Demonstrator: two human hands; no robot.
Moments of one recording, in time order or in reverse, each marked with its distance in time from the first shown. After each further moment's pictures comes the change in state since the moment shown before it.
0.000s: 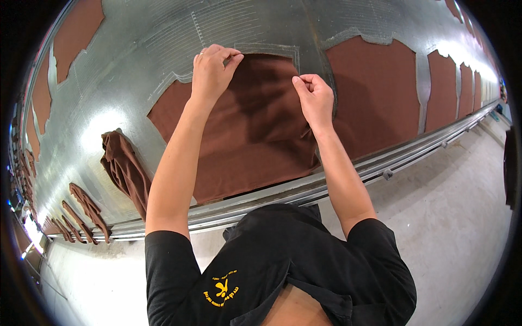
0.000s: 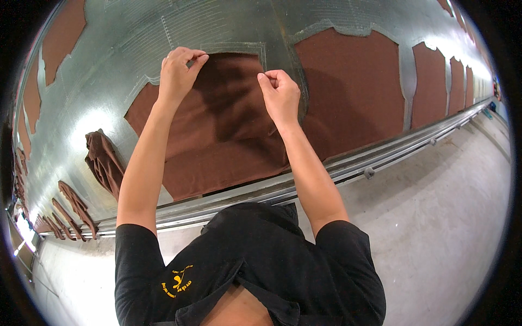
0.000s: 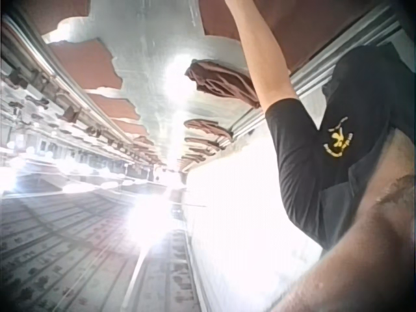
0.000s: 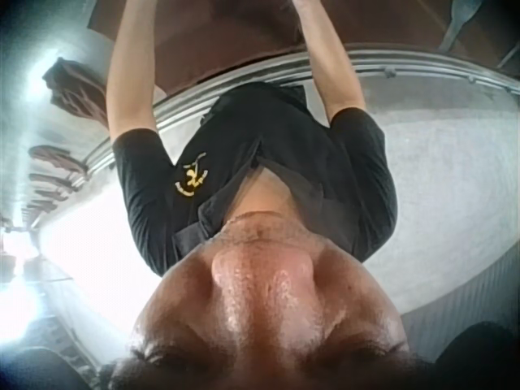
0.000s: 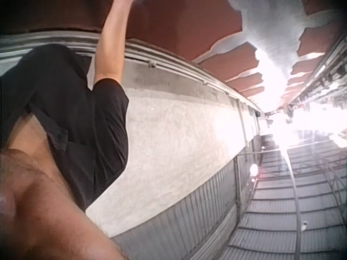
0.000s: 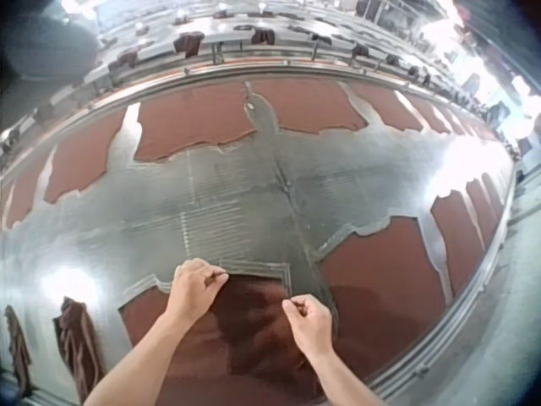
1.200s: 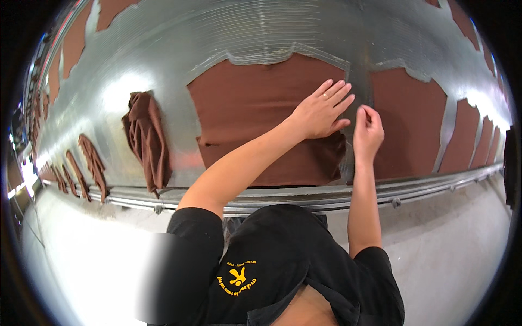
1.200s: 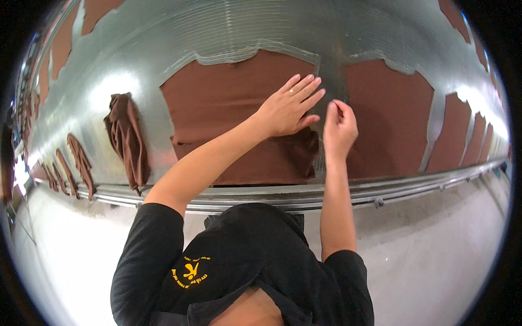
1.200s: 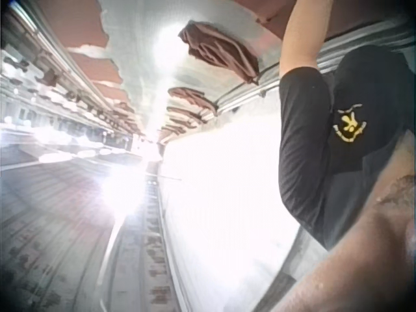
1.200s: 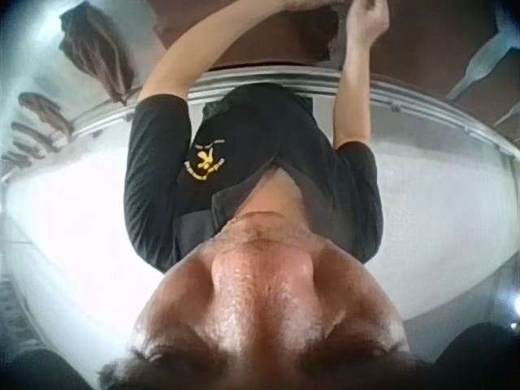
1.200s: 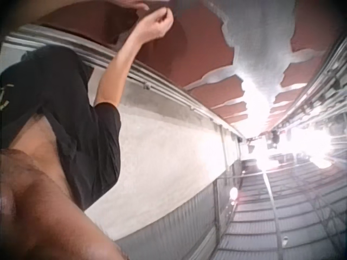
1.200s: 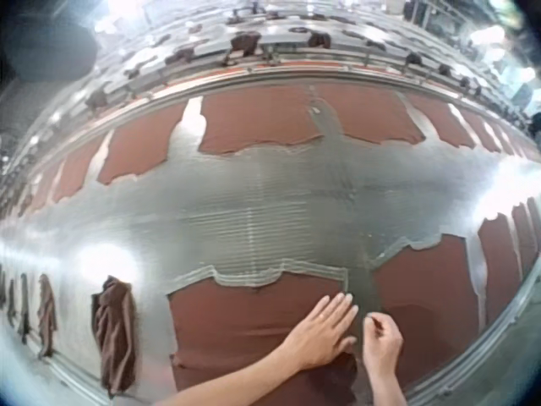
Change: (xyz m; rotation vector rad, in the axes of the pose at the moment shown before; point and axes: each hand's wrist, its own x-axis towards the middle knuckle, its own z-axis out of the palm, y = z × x) left_hand -0.061 0.095 0.073 -0.012 -0.168 0.379; right_hand -0.022 0.018 -0.042 -0.092 0.127 -0.129
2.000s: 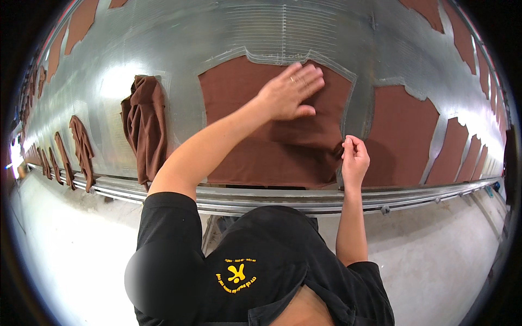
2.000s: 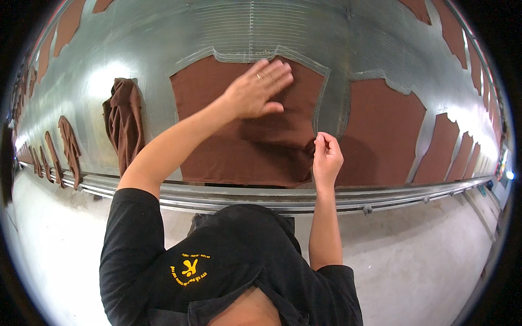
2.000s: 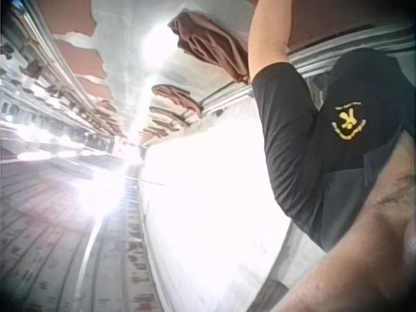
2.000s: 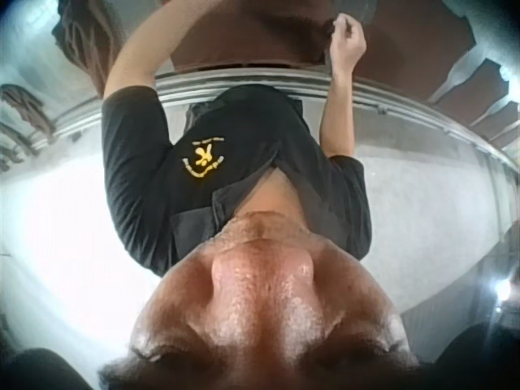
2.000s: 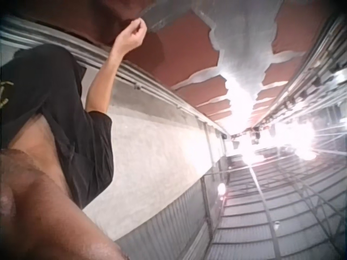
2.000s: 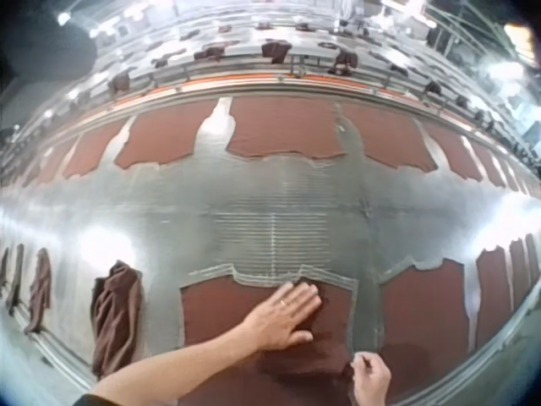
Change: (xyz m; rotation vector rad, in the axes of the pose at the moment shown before) left_hand -0.045 -0.079 -0.059 0.355 -0.187 0.019; right_hand -0.060 -0.016 -0.015 0.057 -0.208 0.142
